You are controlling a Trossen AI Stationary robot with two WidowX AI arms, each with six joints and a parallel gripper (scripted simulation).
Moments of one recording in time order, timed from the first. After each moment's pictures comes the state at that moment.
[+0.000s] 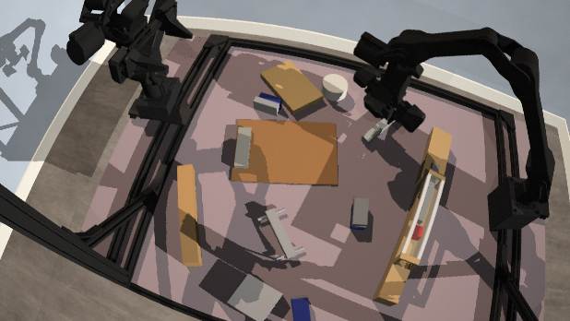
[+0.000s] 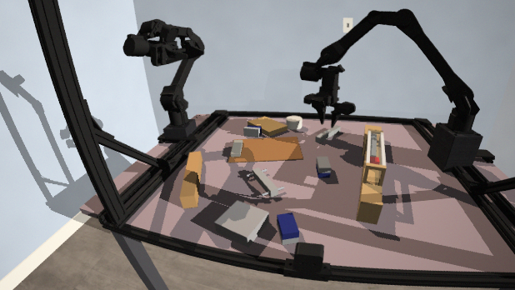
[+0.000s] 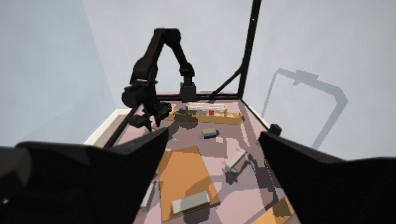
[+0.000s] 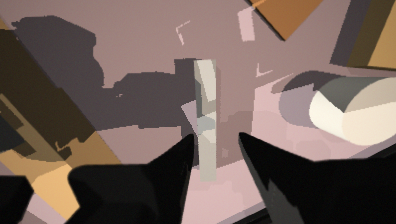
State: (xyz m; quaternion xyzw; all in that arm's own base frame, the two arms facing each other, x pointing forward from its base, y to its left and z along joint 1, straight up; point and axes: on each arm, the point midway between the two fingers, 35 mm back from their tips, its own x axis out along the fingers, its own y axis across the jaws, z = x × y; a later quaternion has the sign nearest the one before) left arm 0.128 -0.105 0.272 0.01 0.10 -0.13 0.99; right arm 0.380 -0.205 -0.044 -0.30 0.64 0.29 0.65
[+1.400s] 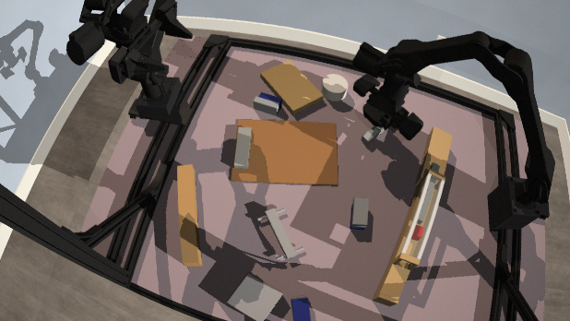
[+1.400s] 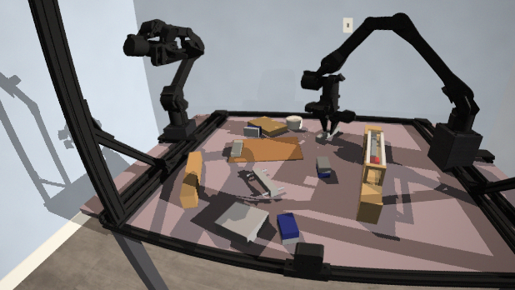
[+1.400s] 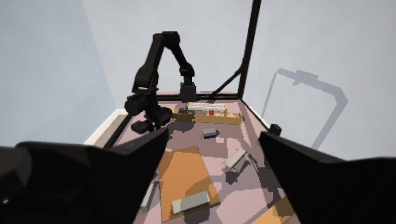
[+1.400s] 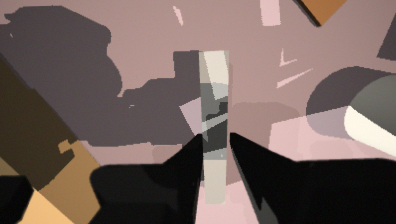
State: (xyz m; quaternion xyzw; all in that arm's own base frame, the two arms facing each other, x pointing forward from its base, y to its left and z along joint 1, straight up) left arm 0.128 -0.105 0.272 0.01 0.10 -0.13 0.99; right arm 0.376 -0.203 -0.074 -0.29 0.64 0.29 0.65
